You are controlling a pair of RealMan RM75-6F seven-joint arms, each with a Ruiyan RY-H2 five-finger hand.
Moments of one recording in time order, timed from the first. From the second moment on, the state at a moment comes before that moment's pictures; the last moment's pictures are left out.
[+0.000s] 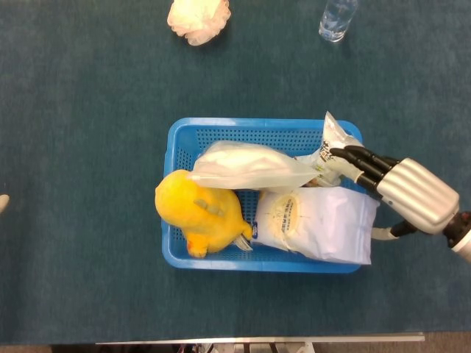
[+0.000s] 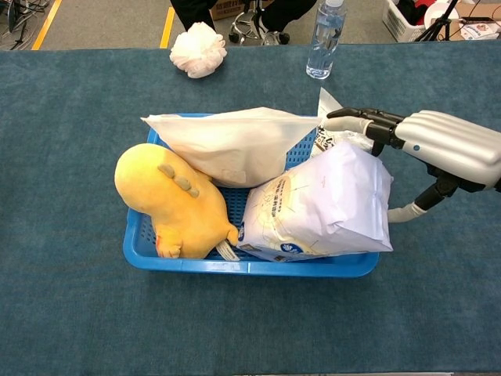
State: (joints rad) left arm -0.10 -1.15 -0.06 -1.63 1.44 1.48 0.13; right arm 0.47 -1.16 -0.06 -1.72 -1.84 1.11 0.18
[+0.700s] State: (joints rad) left arm -0.10 -1.16 -0.05 -1.63 1.44 1.47 0.13; right arm 0.51 -1.14 -0.08 -1.72 -1.76 1.11 0.44
